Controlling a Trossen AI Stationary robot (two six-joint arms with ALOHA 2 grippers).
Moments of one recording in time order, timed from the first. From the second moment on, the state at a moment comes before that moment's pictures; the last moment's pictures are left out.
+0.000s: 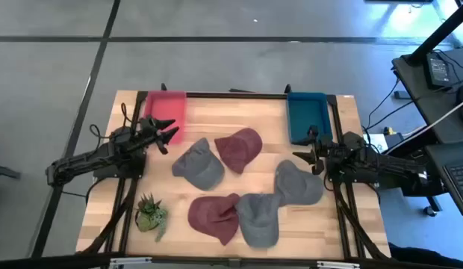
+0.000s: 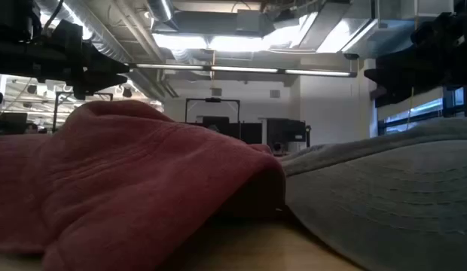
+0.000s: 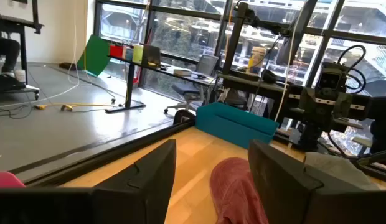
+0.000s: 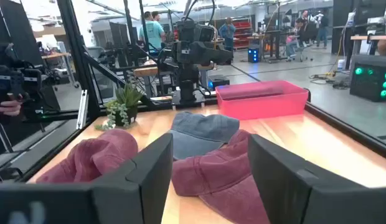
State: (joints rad) left arm 0.37 0.00 0.01 0.07 -0.17 -0.22; right arm -0.24 0.01 0.01 0.05 -0.20 0.12
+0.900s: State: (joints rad) left arm 0.37 0.00 0.01 0.07 -0.15 -0.22; right arm -0.24 0.01 0.01 0.05 -0.20 0.20
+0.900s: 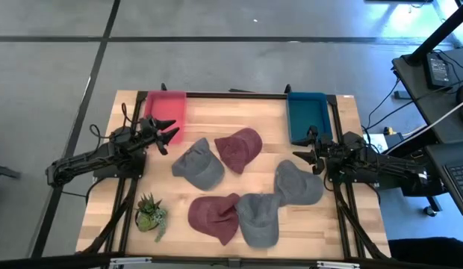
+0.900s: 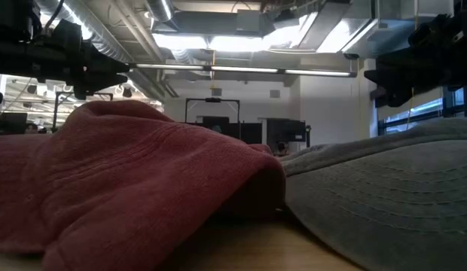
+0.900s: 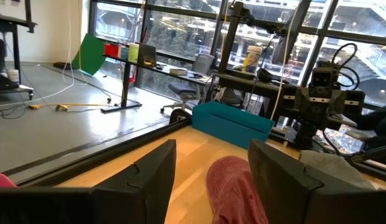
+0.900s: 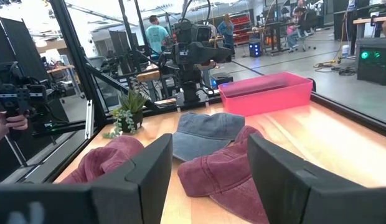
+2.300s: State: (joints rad) left arm 0.10 0.84 0.52 -0.37 -0.08 -0.28; right arm -0.24 0.01 0.01 0.02 0.05 0.16
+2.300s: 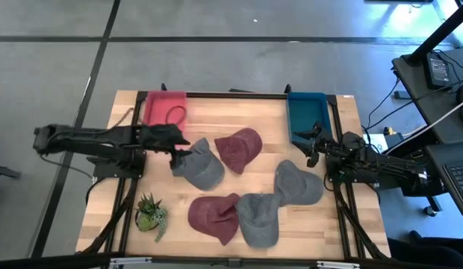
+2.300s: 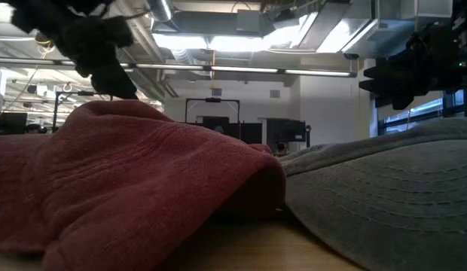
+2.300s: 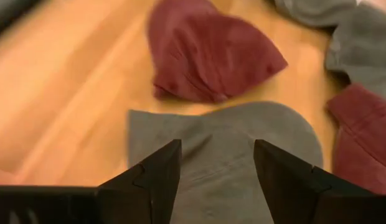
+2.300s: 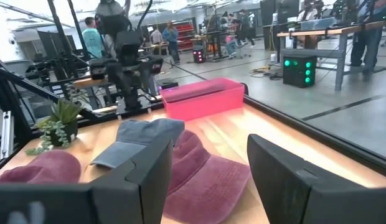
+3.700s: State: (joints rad) left arm 0.04 1.50 0.99 -0.78 0.08 -0.49; right arm -0.24 0.01 0.01 0.02 -0.01 0.10
